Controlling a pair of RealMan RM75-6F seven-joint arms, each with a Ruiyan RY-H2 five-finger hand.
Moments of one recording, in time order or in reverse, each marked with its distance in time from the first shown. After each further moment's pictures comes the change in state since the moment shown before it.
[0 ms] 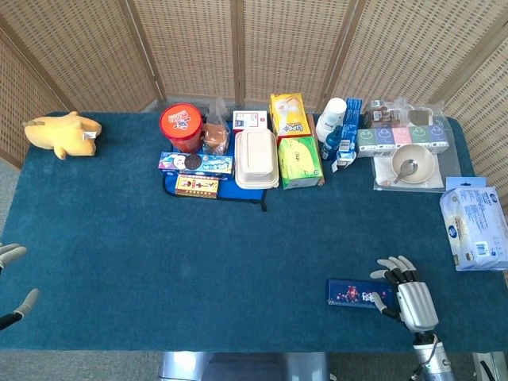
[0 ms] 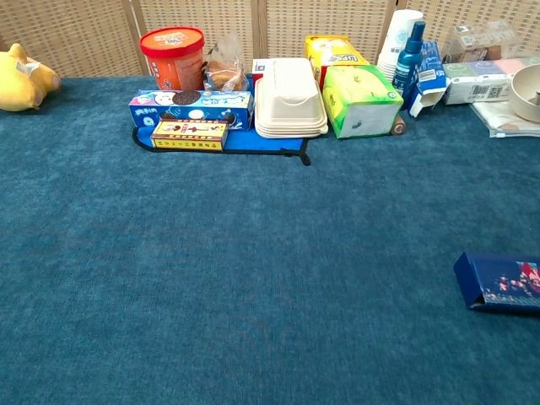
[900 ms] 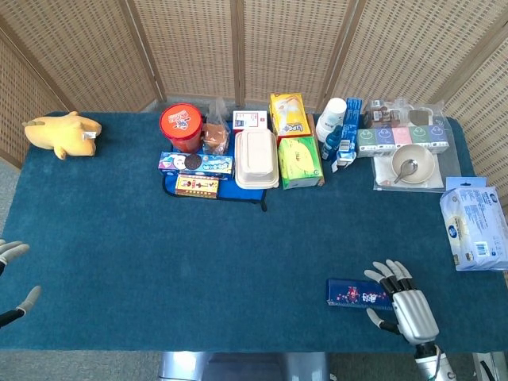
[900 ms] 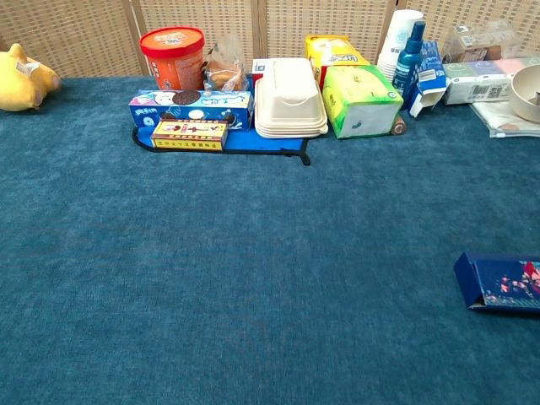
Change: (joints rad) left arm -0.018 -0.009 -0.009 0.022 -0.017 -0.025 -0.018; right arm -0.004 0.233 -0.068 -0.444 -0.024 -0.059 -0.224
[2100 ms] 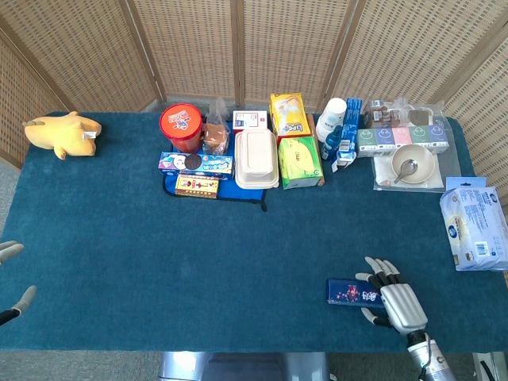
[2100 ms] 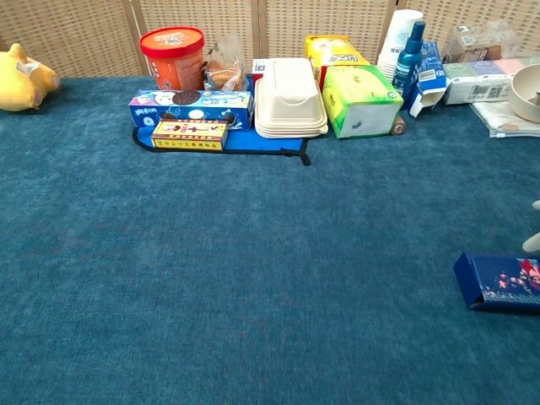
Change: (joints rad) left arm 0.005 0.004 -0.002 0.013 -0.009 0.011 -0.016; right arm 0.075 0.018 0.018 -0.012 0.050 -0.186 -0.044
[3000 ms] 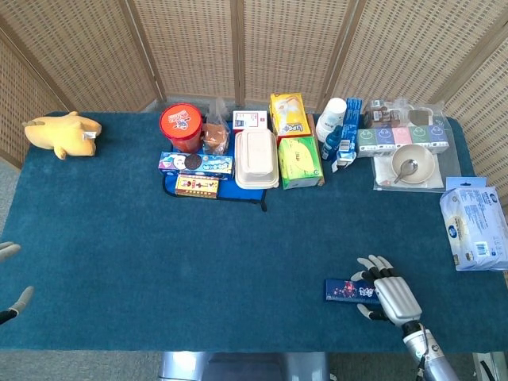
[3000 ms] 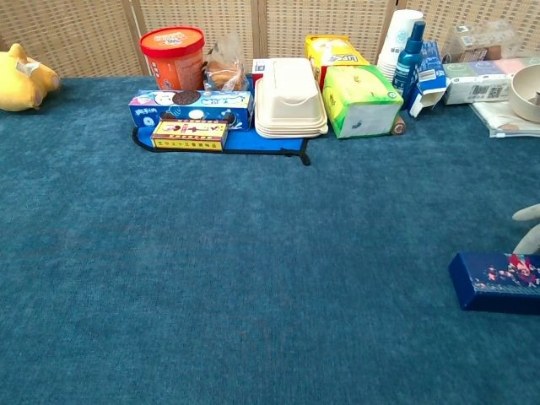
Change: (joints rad) left arm 0.003 -0.003 0.001 0.019 -0.010 0.000 -0.017; right arm 0.062 0.055 0.021 -0.107 0.063 -0.117 -0.051
